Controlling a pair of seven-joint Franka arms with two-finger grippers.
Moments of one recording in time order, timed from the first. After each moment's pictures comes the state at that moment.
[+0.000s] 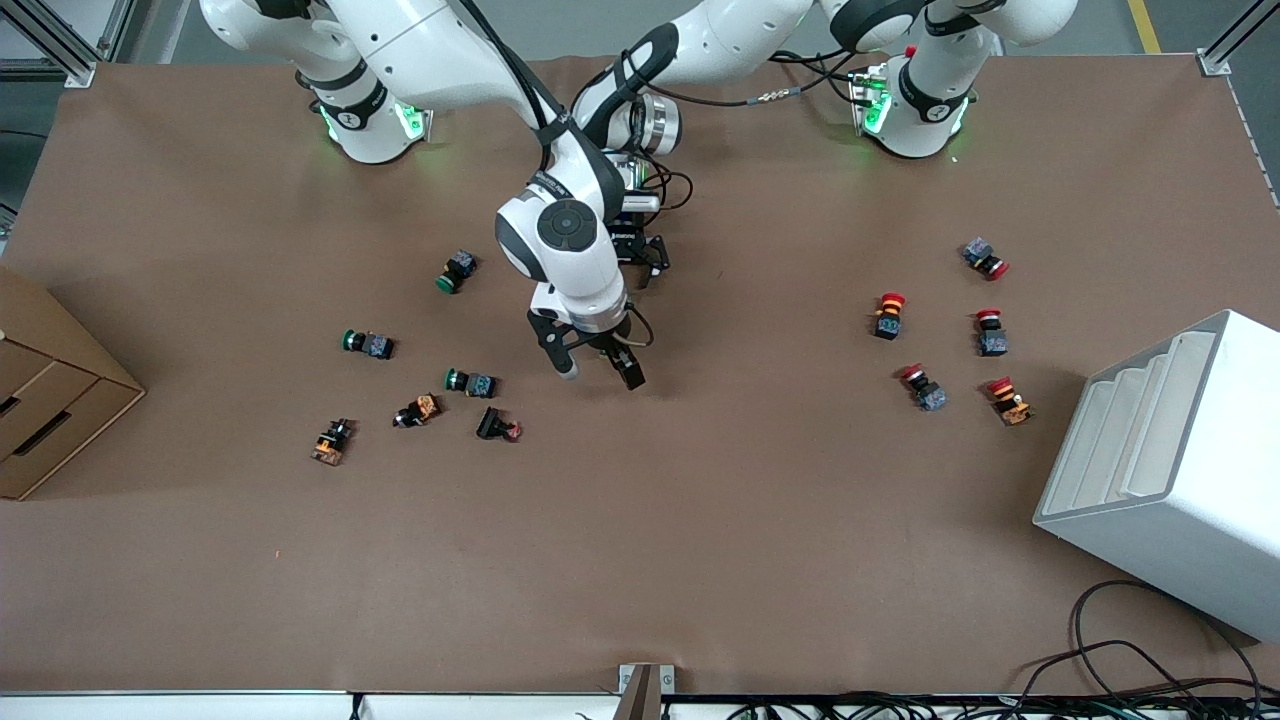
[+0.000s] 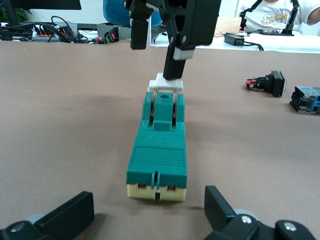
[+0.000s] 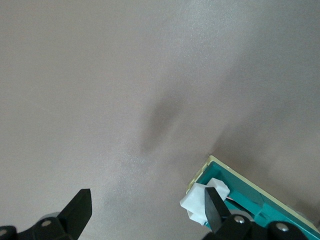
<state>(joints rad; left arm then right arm) -0.98 0.91 -0.39 -1.83 1.84 1.82 -2.67 0.79 0.63 -0.04 -1.76 0.01 2.58 1.80</state>
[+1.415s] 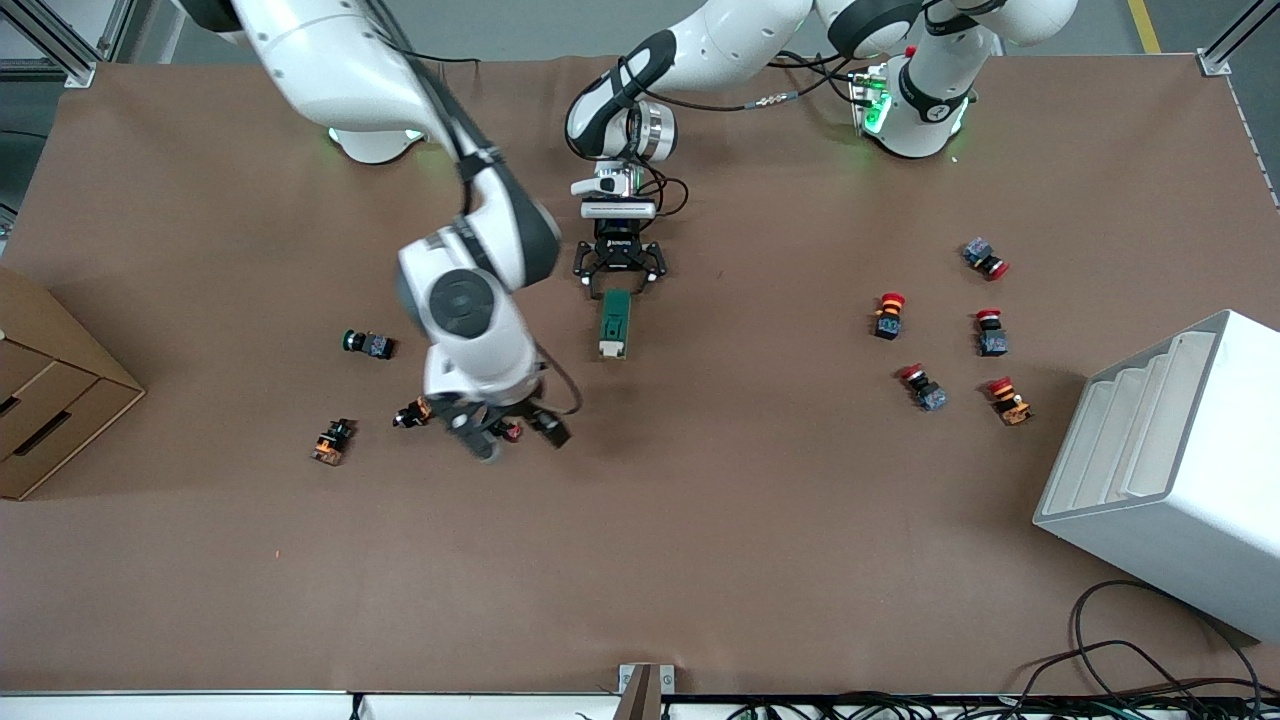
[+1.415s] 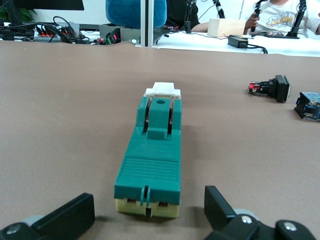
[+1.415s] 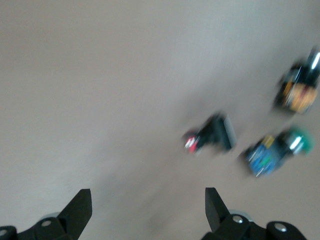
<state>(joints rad) -0.98 0.92 -0.38 -1.79 1.82 1.83 -2.64 0.51 0.58 -0.05 -1.51 0.01 2.15 1.10</state>
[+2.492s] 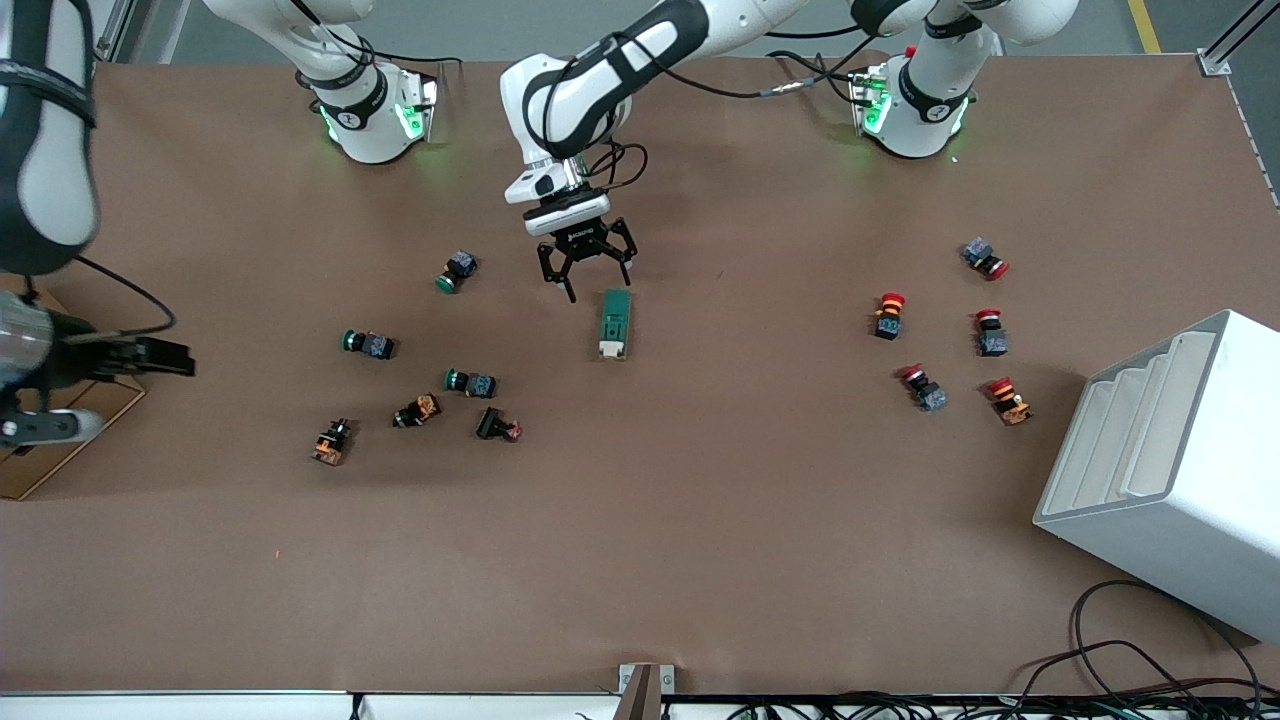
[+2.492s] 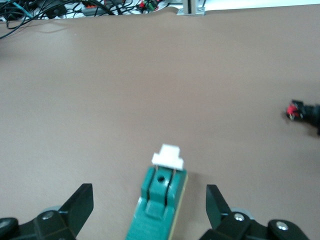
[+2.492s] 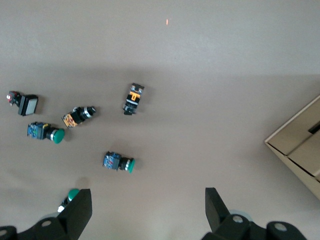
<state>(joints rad) -0.92 0.78 -0.39 -1.47 1.14 1.84 -1.97 -0.03 0.34 -0.06 -1.33 -0.01 1.50 -0.16</state>
